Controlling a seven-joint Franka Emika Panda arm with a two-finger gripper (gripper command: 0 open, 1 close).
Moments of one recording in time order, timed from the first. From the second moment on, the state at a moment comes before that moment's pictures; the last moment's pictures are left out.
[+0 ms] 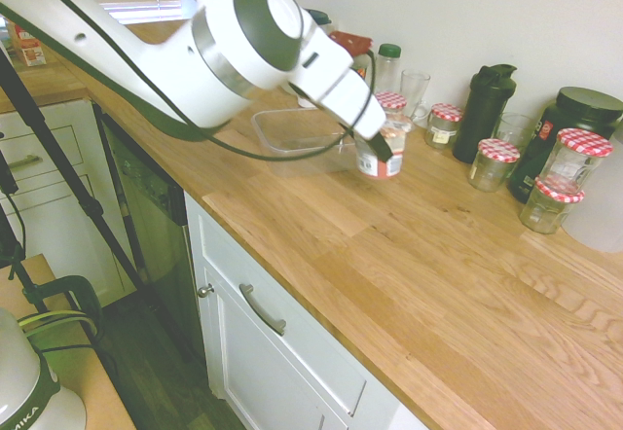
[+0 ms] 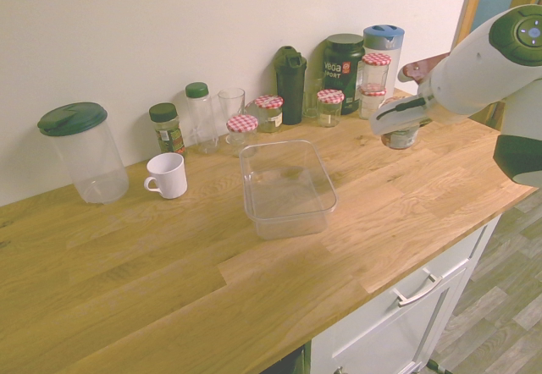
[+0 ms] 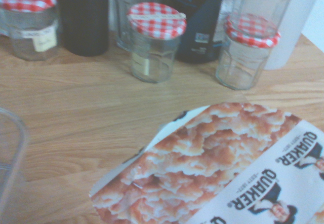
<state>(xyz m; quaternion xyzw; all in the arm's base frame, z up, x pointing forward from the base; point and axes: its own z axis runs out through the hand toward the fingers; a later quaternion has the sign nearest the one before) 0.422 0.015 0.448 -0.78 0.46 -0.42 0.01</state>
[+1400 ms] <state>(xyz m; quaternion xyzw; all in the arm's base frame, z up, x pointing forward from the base) 0.554 0.164 0.424 -0.90 0.32 -0.30 -0.02</state>
